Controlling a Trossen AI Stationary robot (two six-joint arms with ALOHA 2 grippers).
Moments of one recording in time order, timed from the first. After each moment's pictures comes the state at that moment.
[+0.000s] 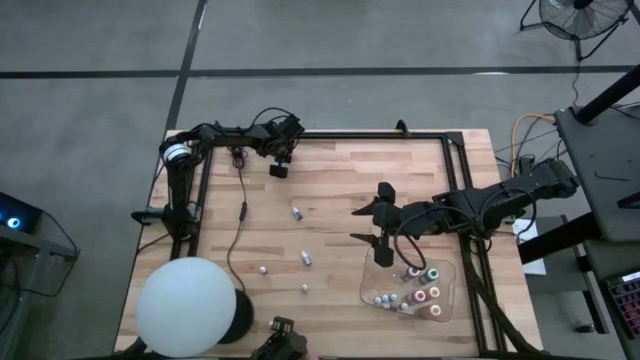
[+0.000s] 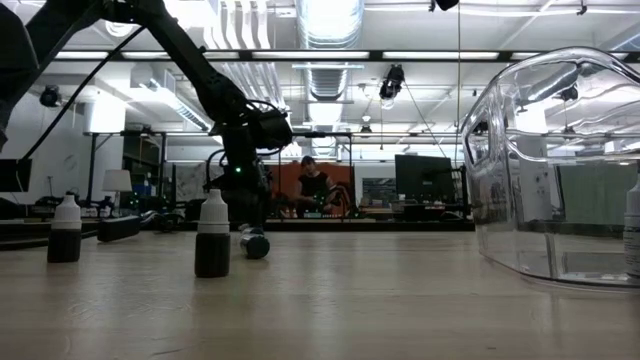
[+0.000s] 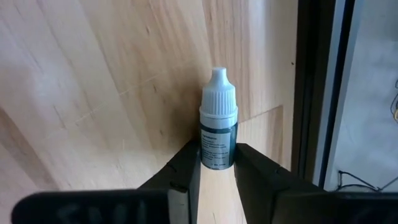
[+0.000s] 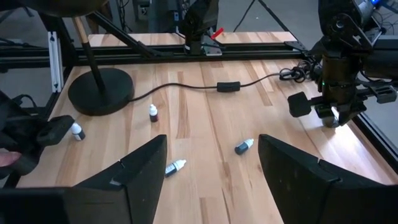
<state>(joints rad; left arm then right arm) 0.66 2.00 1.22 -0.38 -0.20 -2.22 0.32 1.28 1.12 -0.33 0.39 0.21</state>
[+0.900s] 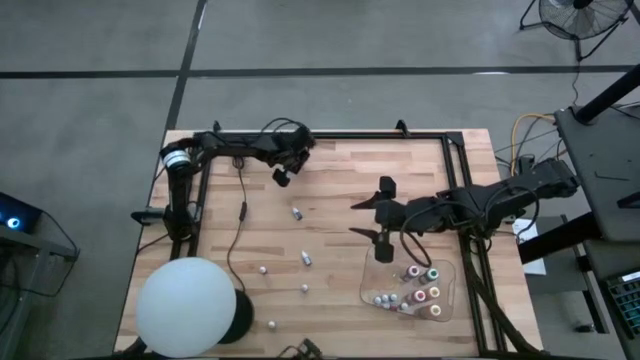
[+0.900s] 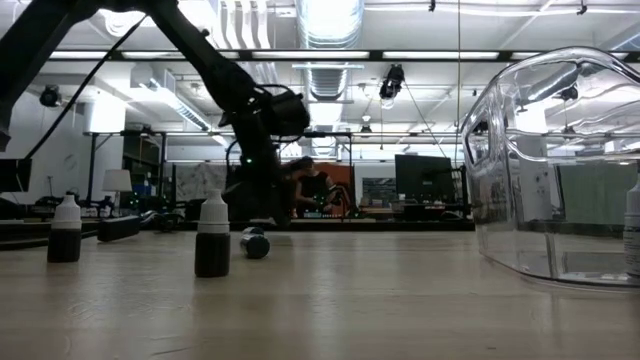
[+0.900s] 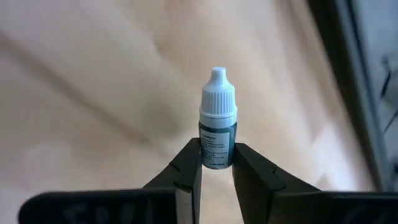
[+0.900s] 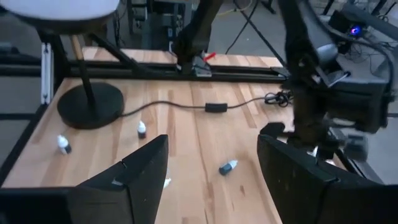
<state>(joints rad) 0.52 1.90 1.22 -0.32 -0.16 -1.84 0.32 1.27 1.17 -0.32 0.43 0.11</state>
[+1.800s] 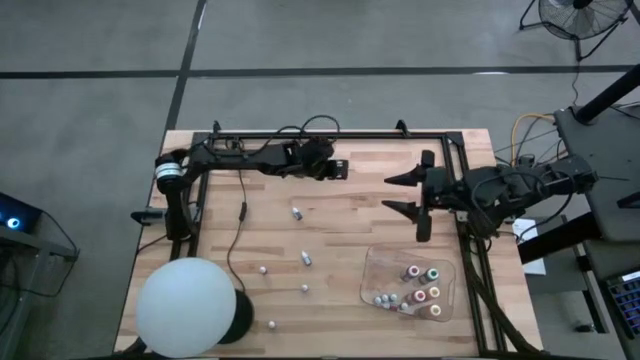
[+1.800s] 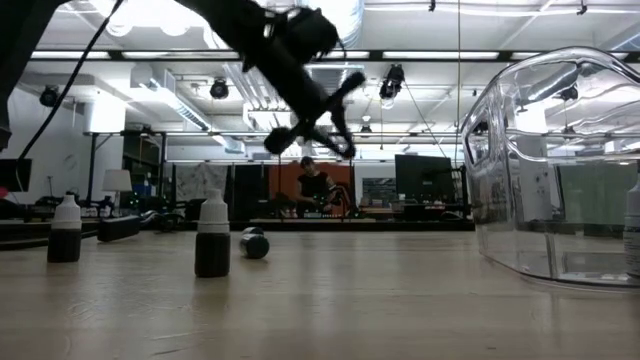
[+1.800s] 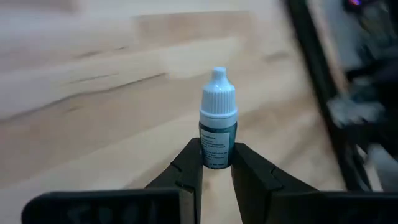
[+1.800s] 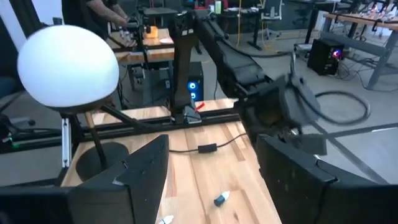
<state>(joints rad) 0.29 1.81 1.41 -0.30 -0.07 -0.98 0.32 1.00 1.19 -0.39 0.47 0.17</state>
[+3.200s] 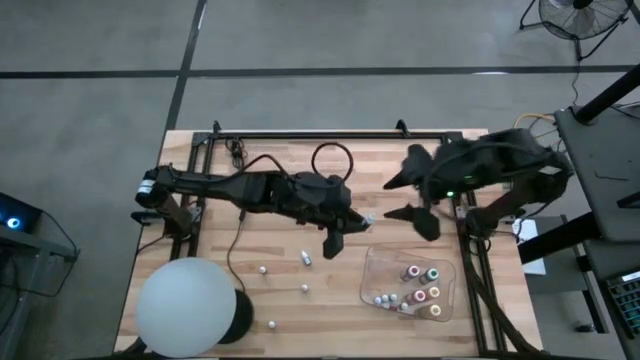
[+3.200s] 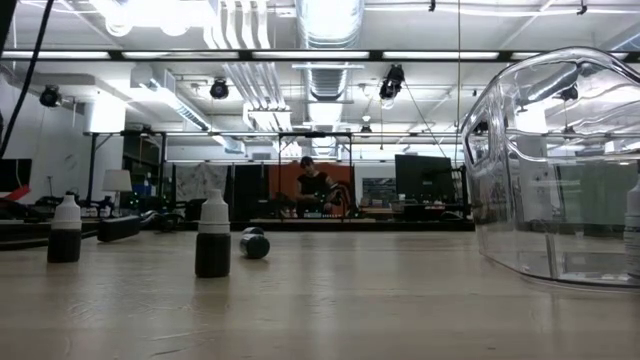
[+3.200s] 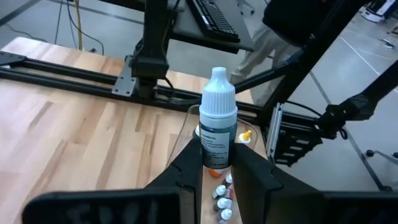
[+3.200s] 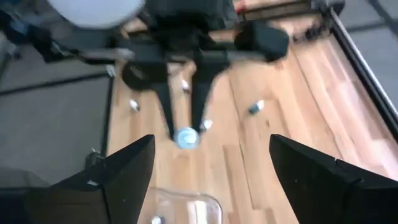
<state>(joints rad) -0.15 1.72 1.82 -0.46 -0.01 -0.31 0.23 1.51 2.14 -1.35 0.12 0.36</state>
